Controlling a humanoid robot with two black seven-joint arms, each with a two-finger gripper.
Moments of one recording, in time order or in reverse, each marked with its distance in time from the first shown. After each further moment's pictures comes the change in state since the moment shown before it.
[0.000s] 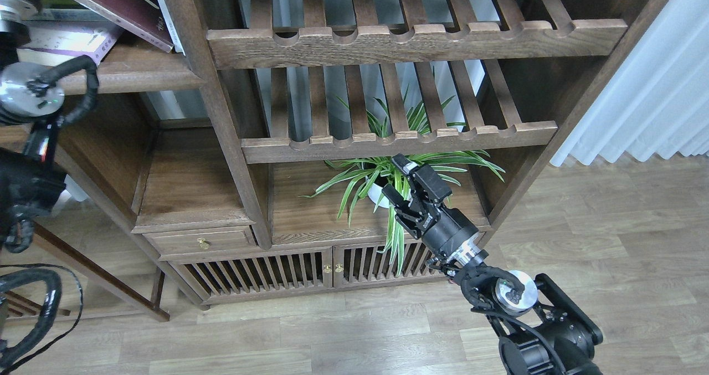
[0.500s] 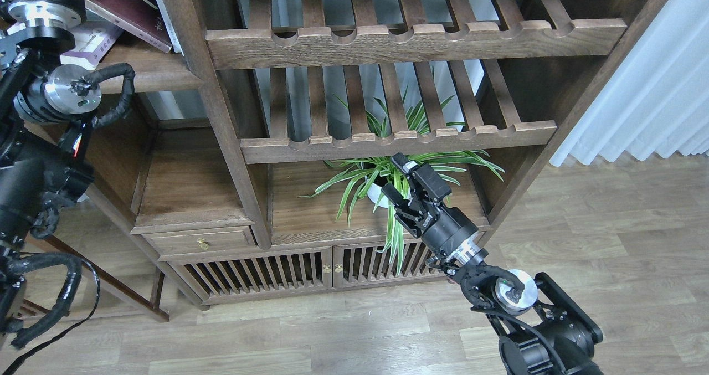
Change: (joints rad) left arm -0.023 -0.007 0.035 0.117 -0.014 -0.013 -0.018; right arm 0.004 0.000 0.000 0.000 0.000 0.000 0.000
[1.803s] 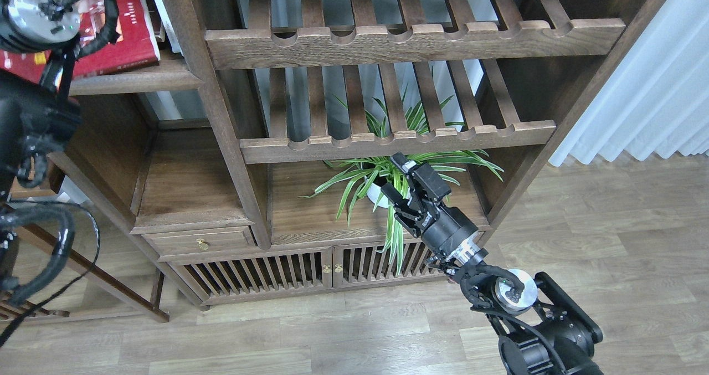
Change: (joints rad) left arm -0.020 0.009 -0.021 -0.234 -0.176 -0.022 0.000; right arm 0.002 -0.004 -0.001 0.008 0.001 0.000 0.000
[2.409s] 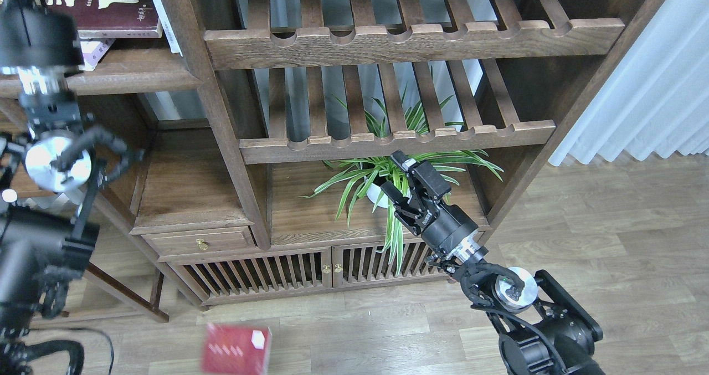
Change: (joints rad) left arm 0.453 -0.068 -0.065 -0.313 -0.180 -0.471 0.015; right arm 0.002 0.002 -0.001 0.003 0.000 -0.002 0.000
